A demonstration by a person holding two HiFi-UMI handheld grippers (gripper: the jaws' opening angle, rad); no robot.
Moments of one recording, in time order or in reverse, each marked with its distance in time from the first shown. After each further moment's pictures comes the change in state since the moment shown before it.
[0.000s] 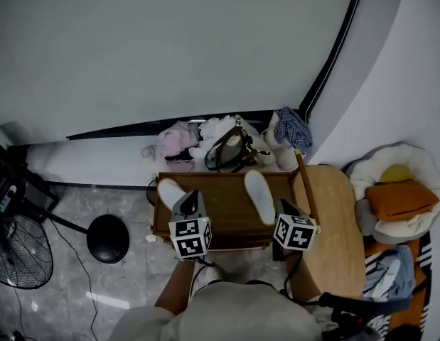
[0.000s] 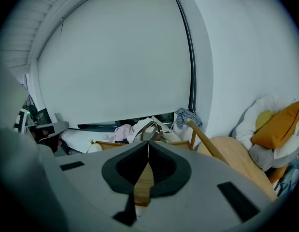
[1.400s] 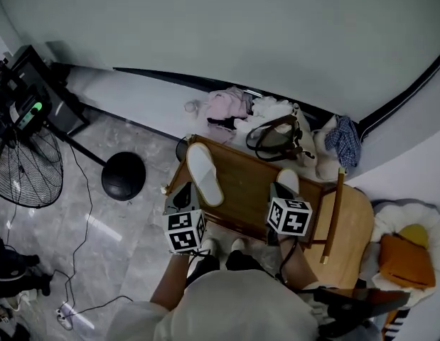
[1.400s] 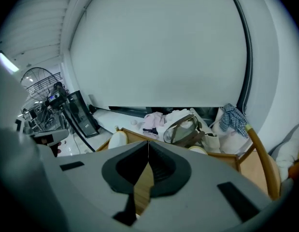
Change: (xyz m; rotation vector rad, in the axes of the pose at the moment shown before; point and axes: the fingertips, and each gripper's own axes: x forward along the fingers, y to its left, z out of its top) left arm -0.046 0.076 -0.061 -0.182 0.093 0.415; right arm 0.104 0.102 0.001 -0.237 0.169 0.375
